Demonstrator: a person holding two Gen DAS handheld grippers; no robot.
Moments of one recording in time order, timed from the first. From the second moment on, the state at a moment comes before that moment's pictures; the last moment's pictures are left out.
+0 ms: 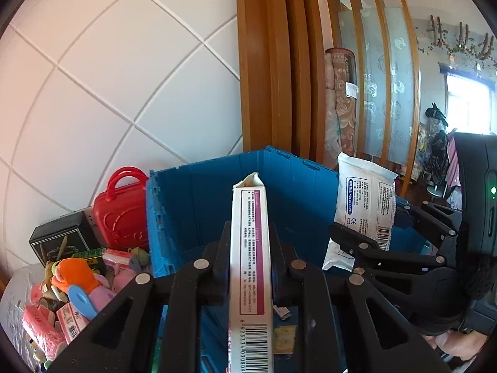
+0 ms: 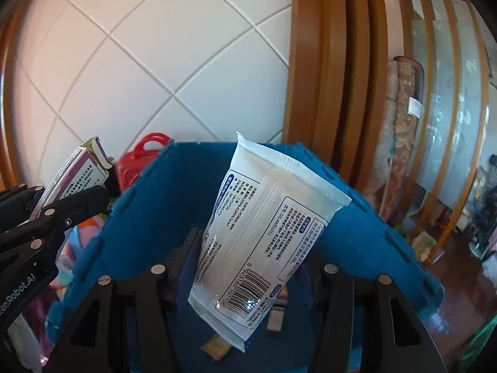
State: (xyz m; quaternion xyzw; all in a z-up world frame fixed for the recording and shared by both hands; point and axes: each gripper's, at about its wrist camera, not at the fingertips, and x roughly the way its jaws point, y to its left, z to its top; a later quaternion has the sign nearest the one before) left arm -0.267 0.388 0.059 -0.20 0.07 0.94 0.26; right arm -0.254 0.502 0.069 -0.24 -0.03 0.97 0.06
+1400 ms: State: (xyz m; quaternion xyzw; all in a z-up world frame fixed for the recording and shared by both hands) left arm -0.236 0.178 0.026 -0.23 0.01 0.97 0.09; right arm -0.231 0.396 0.081 -0.17 -0.04 0.98 -0.07
